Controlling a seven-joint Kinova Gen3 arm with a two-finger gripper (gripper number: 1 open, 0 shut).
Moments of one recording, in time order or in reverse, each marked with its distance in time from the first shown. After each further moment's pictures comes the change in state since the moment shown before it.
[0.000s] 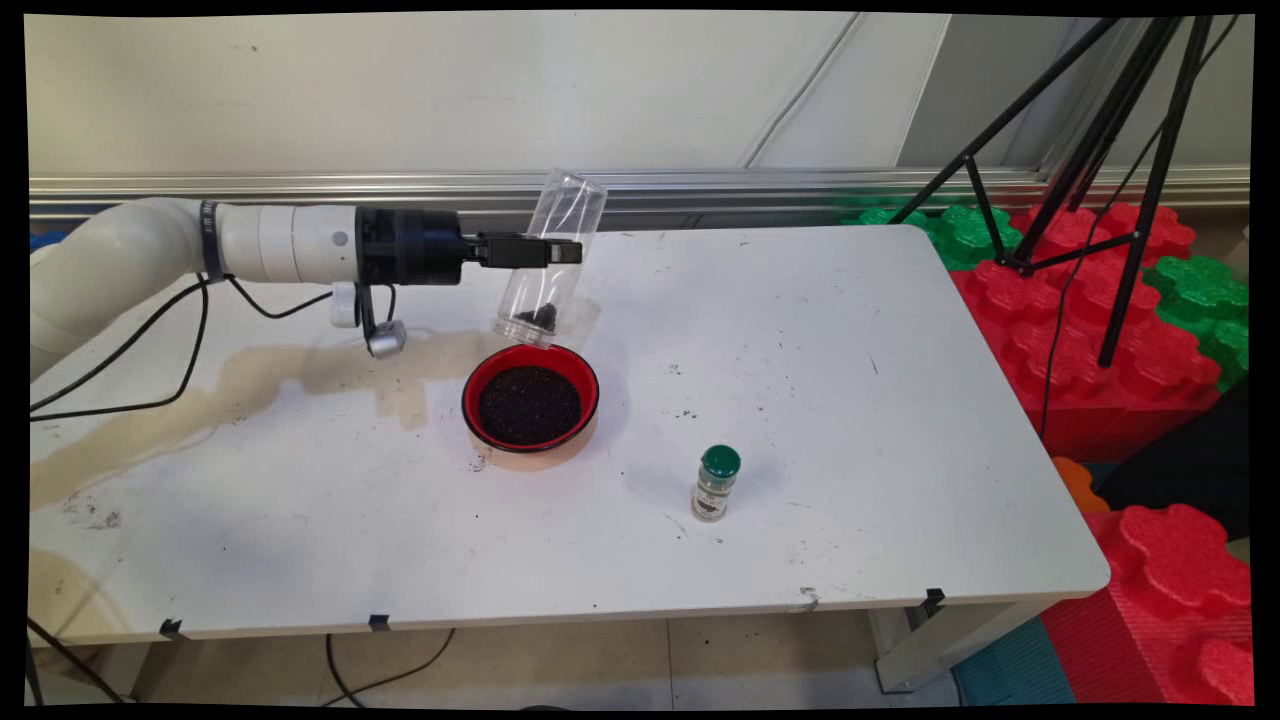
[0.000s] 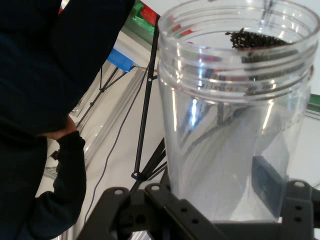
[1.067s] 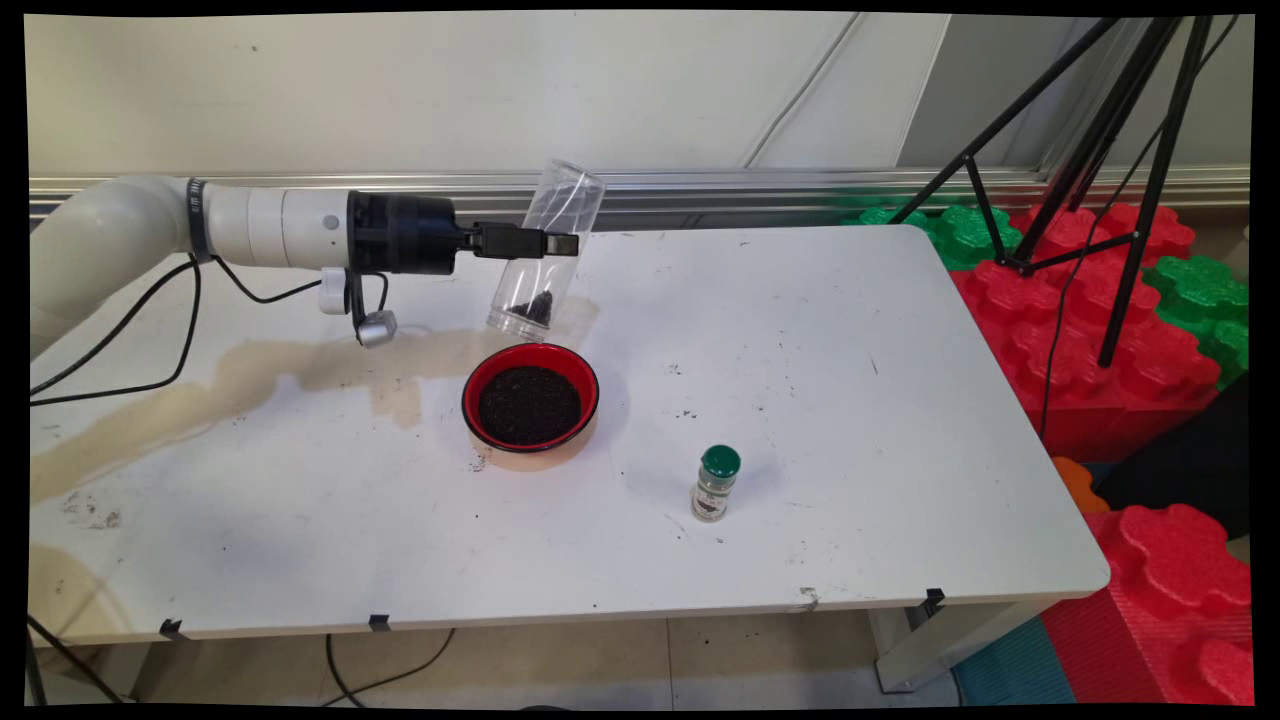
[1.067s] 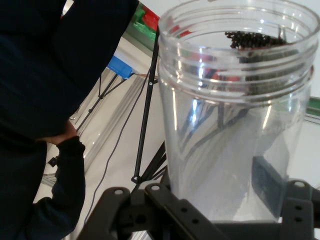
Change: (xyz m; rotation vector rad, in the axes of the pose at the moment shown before) arm -0.016 -0.009 -0.005 -0.007 0.029 -0.011
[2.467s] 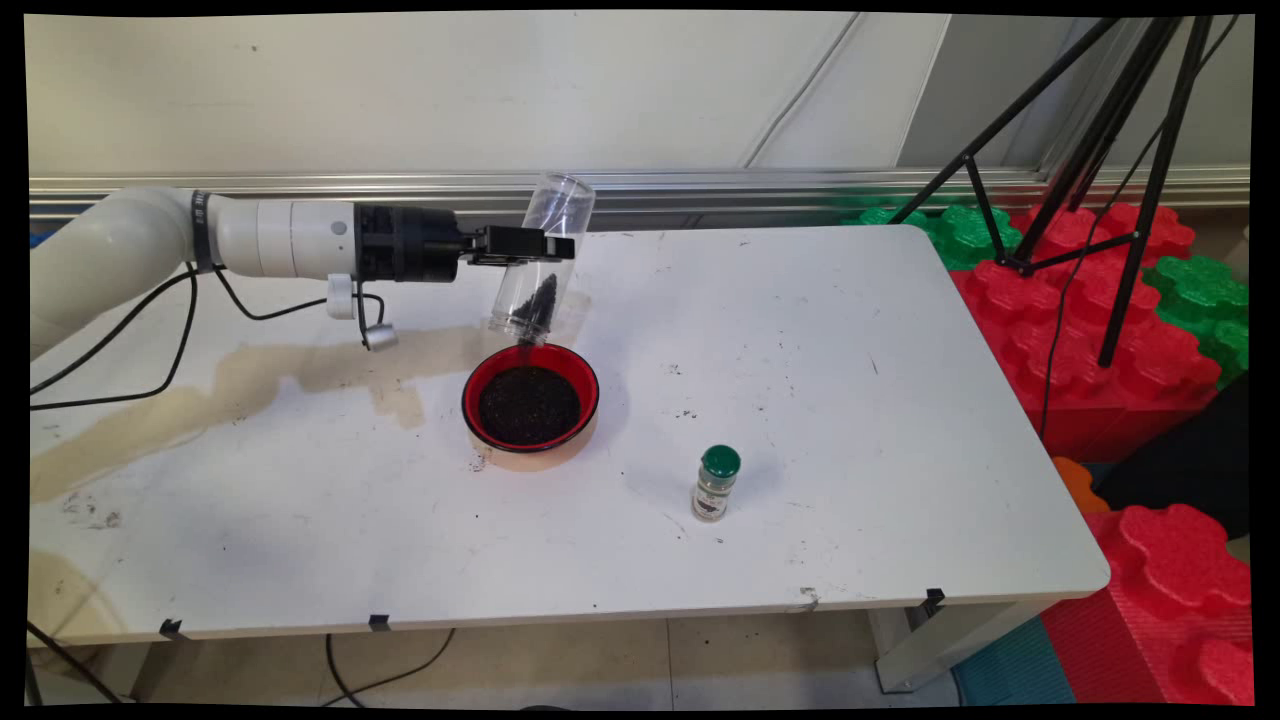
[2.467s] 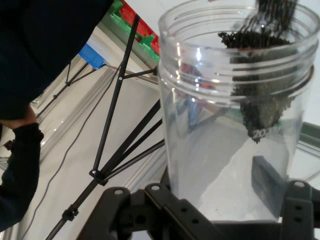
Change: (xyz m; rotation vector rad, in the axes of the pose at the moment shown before) arm 0.010 0.010 0.002 -0.073 -0.010 -0.146
